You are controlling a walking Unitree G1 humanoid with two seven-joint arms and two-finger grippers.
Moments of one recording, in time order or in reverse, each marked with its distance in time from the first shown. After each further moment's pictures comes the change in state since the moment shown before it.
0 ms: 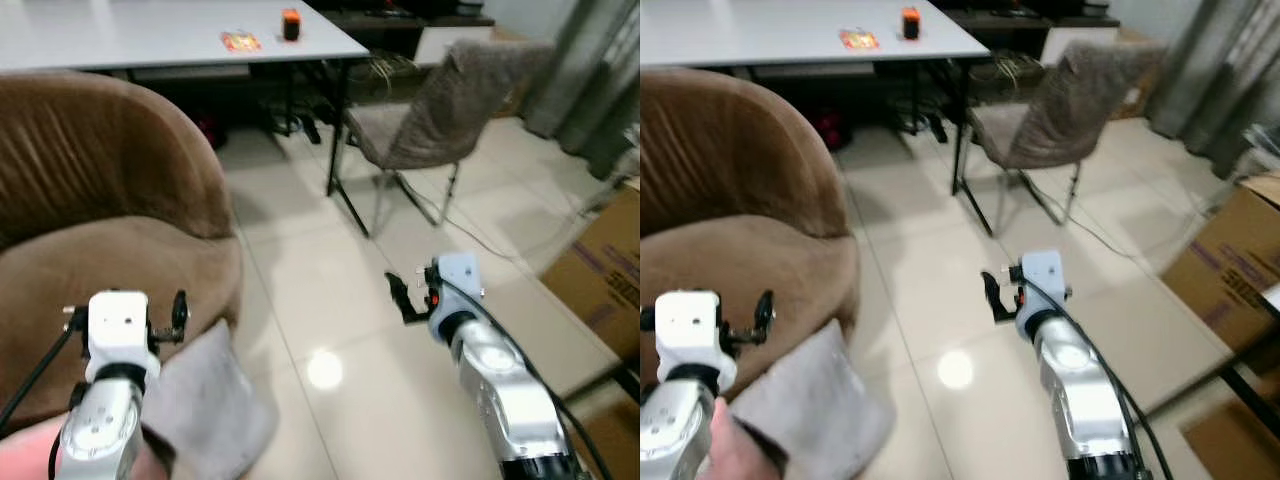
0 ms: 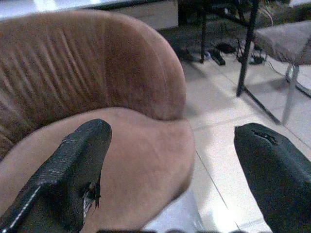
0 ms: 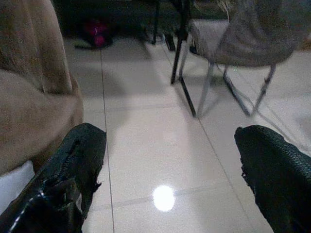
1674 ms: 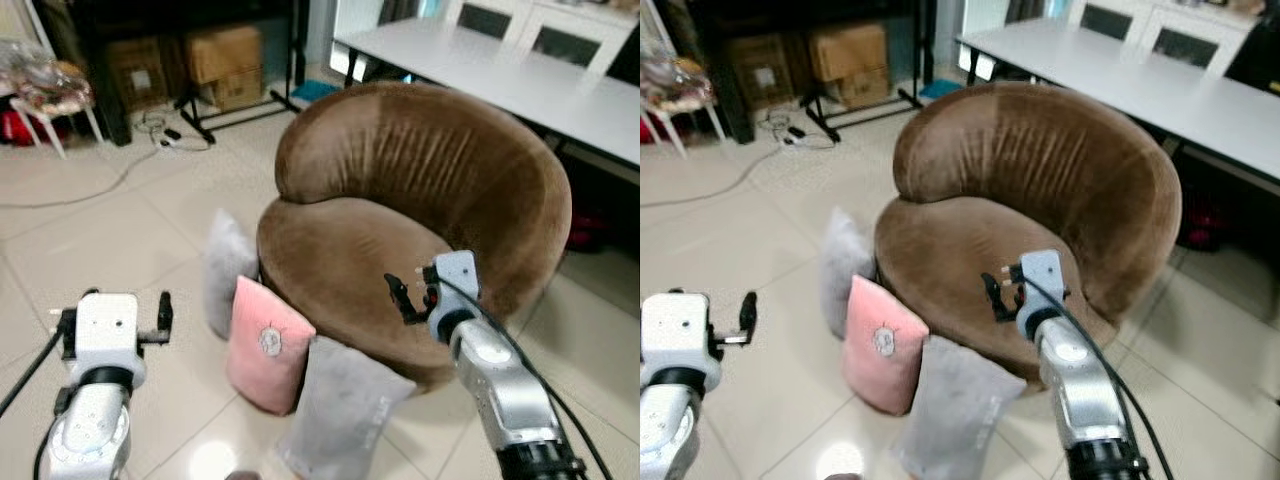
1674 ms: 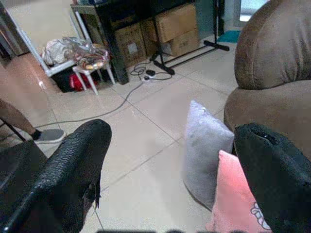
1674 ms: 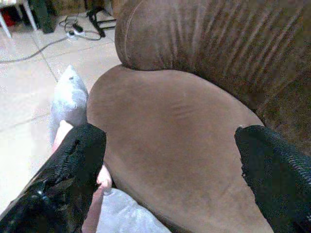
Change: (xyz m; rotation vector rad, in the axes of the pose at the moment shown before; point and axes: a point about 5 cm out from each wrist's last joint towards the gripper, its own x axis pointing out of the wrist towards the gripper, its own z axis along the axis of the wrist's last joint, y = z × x) left arm -0.006 0.016 0.003 0.096 -0.013 0.089; right arm 0.010 -0.001 -0.009 0.021 0.032 0.009
